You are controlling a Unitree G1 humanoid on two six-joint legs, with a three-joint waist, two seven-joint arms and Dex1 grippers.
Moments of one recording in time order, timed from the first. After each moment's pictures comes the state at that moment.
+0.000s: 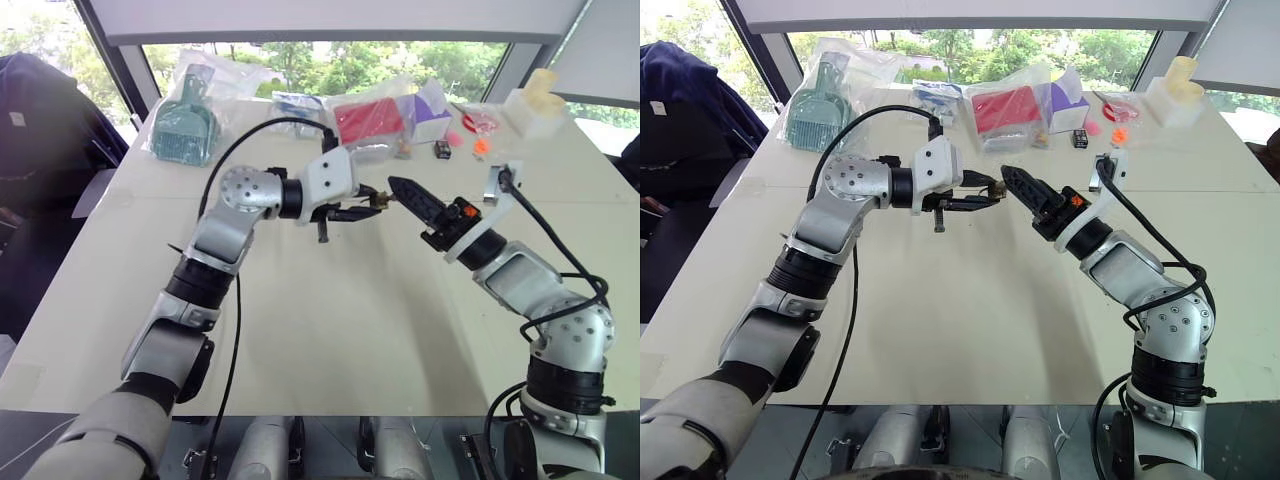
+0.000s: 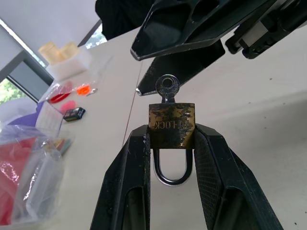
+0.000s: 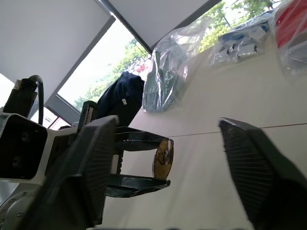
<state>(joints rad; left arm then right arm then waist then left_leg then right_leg) -0.94 0.30 -0.24 0.24 -0.04 0.13 -1.08 -0.40 -0.37 -0.31 -0.33 1.39 0.86 -0.03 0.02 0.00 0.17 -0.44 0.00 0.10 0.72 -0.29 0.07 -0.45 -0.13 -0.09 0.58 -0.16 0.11</state>
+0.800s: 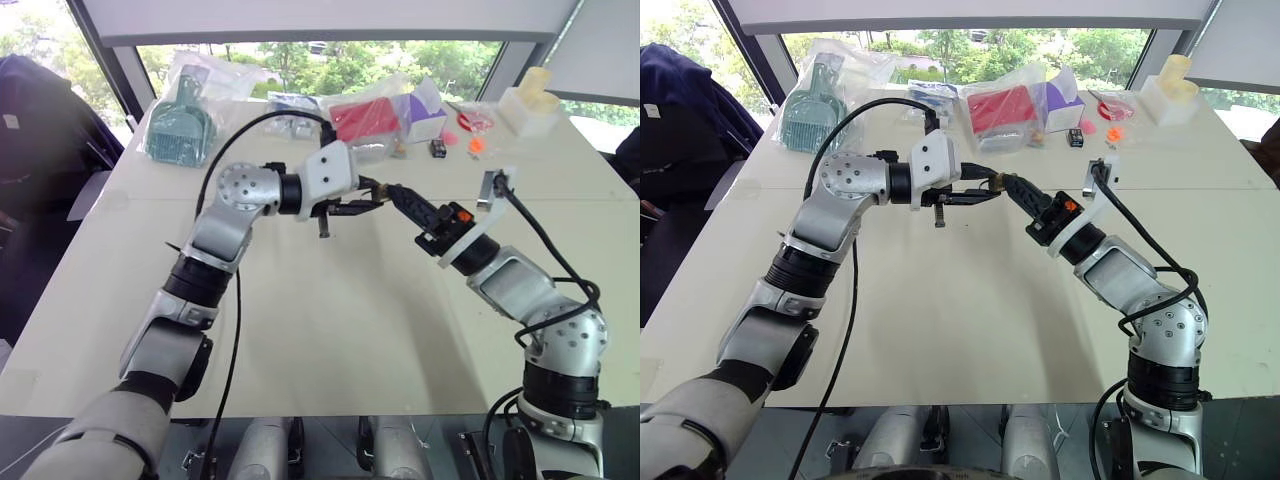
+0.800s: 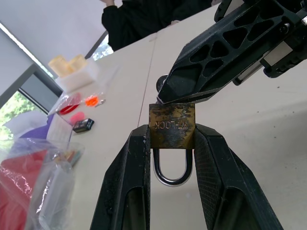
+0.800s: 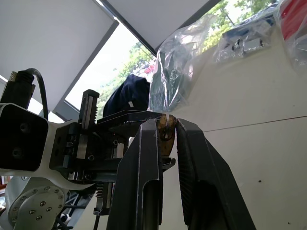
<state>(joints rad) -0.94 0.31 -0.24 0.23 -0.05 0.10 -1.06 -0.38 -0.36 -0.27 -0.35 1.44 0.83 -0.05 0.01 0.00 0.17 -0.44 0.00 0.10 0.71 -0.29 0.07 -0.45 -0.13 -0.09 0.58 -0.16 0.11</state>
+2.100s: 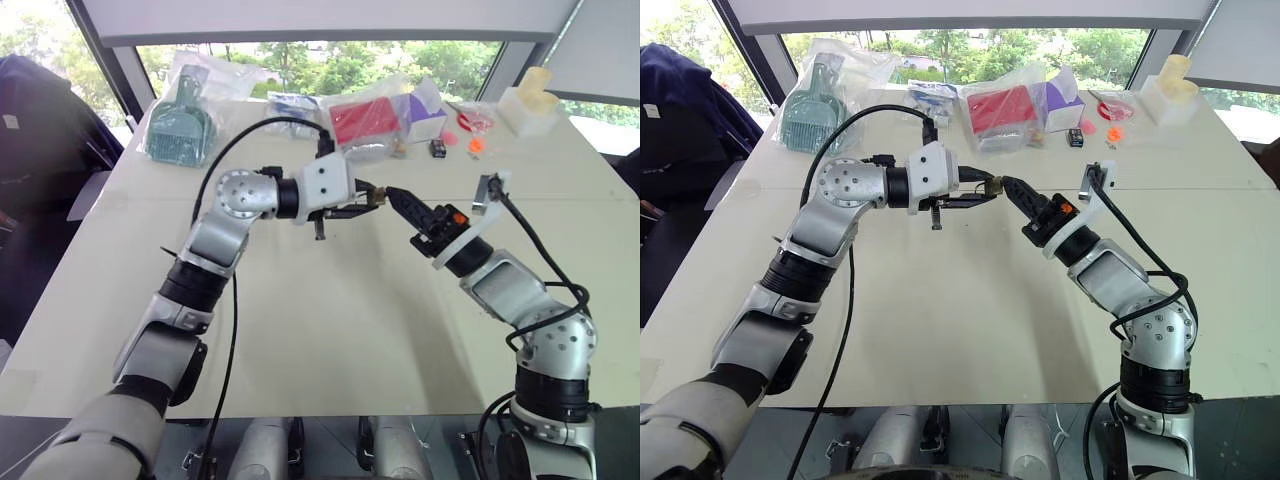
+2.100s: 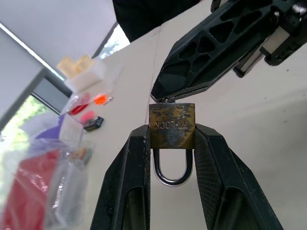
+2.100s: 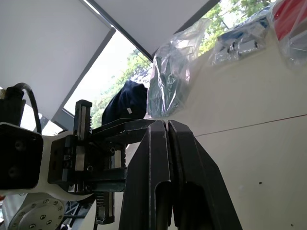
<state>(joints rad) -0.91 0.34 -0.28 0.23 0.02 -0.06 -1.00 -0.36 -0.32 -0.25 -0.35 1.42 0.78 -0.08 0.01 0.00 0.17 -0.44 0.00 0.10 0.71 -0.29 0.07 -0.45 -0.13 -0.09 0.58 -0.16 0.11</state>
